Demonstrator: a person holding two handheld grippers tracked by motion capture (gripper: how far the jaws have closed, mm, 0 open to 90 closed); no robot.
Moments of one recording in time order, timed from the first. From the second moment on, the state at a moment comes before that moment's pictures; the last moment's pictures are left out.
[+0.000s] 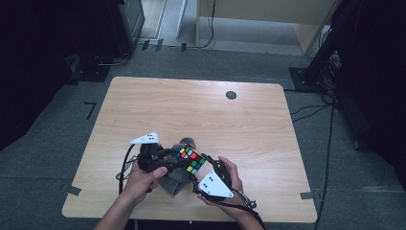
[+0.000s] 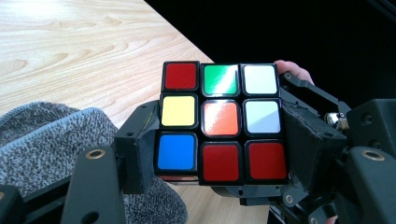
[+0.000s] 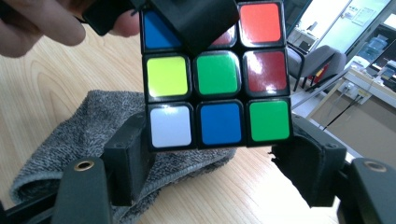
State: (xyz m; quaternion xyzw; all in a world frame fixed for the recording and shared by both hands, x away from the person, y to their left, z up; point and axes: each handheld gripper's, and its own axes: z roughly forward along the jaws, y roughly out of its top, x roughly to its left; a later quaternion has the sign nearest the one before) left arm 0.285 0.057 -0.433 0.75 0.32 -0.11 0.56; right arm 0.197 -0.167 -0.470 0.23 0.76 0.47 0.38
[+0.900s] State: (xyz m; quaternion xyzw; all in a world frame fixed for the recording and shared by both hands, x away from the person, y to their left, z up) left arm 0.284 0.045 -0.435 0.78 0.31 -0.12 0.54; right arm 0.186 -0.157 -0.472 0.17 0.77 0.46 0.41
